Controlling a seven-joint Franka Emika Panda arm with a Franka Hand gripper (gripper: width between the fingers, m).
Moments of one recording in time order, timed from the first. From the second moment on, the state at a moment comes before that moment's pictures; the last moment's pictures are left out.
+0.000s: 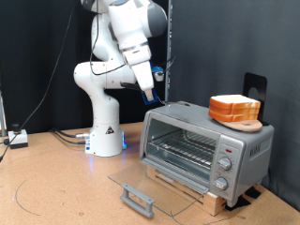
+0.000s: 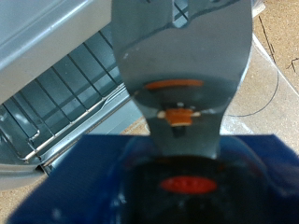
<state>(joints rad) -0.21 -0.68 0.19 -2.70 0.49 2.13 -0.78</state>
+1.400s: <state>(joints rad) -0.18 -0.58 0.27 -2.62 0.54 2.15 -0.75</state>
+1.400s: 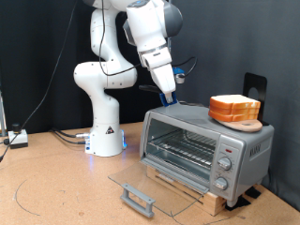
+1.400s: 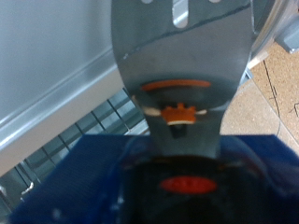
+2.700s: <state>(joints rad) -0.18 -0.54 0.32 -2.58 0.58 2.15 -0.71</state>
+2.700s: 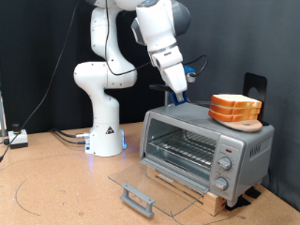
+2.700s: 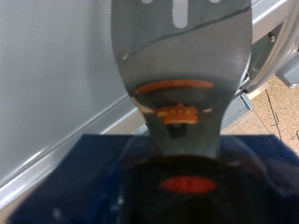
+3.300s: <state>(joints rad) -0.17 -0.53 0.39 -2.58 0.63 2.16 -0.71</state>
